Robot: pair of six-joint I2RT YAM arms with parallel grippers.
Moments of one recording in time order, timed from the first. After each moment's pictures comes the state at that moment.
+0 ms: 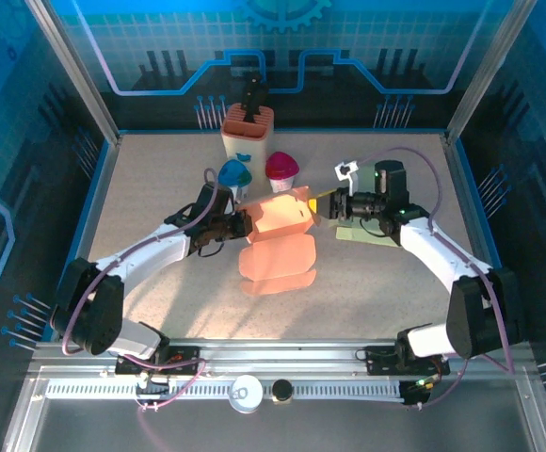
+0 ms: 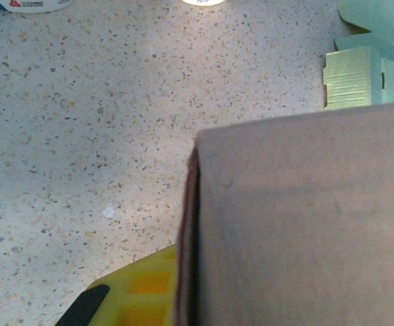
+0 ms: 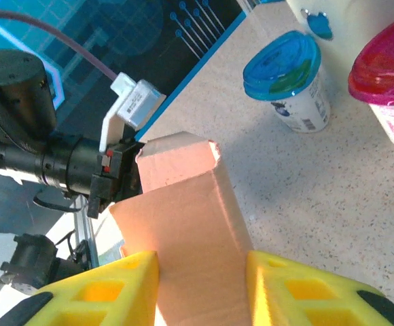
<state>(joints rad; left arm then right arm) -0.44 1.44 0.90 -0.29 0.18 -0.57 0.23 1.39 0.91 -0.04 -0.91 0.26</state>
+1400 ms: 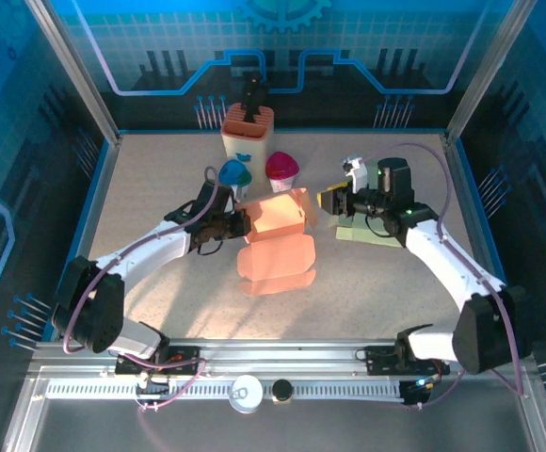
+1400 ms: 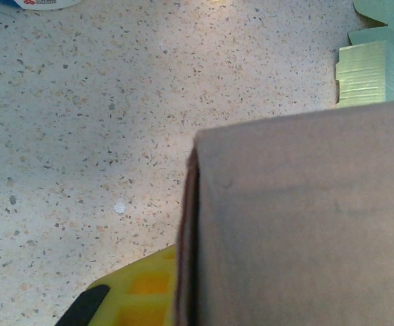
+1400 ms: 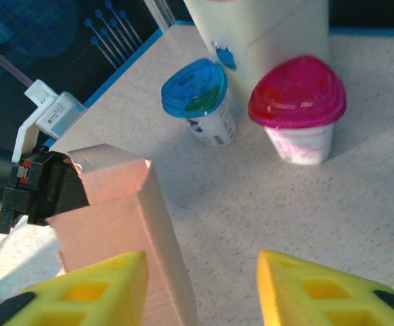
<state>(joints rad) -0.43 1.45 0.93 -0.34 0.17 -0.56 0.24 1.33 0.96 -0.19 -0.64 0.13</state>
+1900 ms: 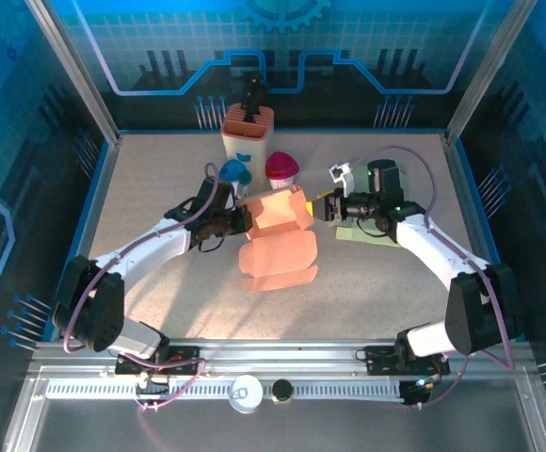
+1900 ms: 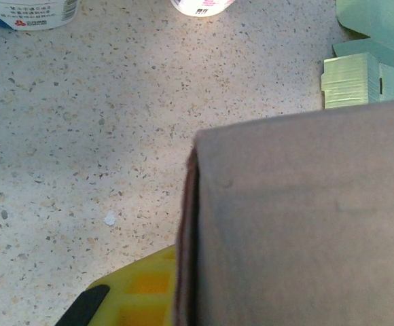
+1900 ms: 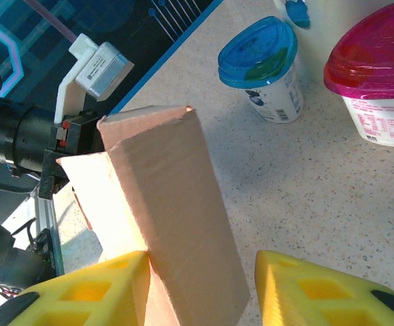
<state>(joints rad) -0.43 1.46 0.96 -0.34 0.18 -0.56 0.28 1.41 0.95 -0.13 -0.80 0.14</state>
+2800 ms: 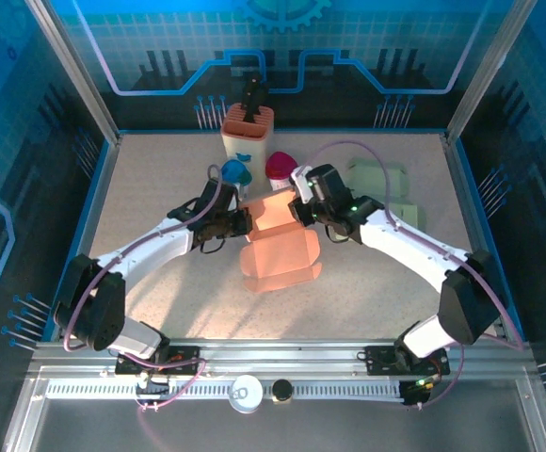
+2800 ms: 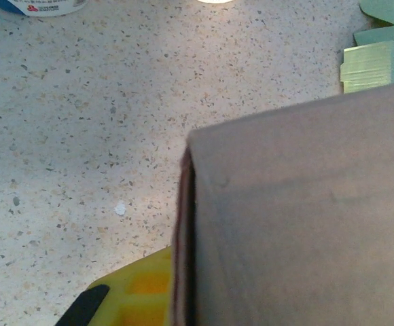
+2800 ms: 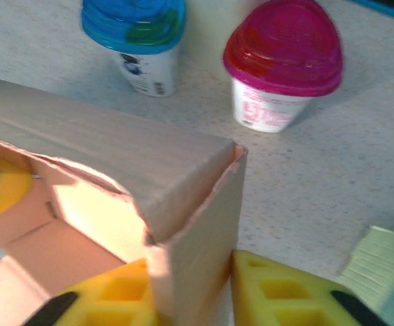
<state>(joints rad) -0.46 1.47 0.98 -0.39 0.12 -0.57 0.65 1.52 1.19 -0.41 0.11 0.07</state>
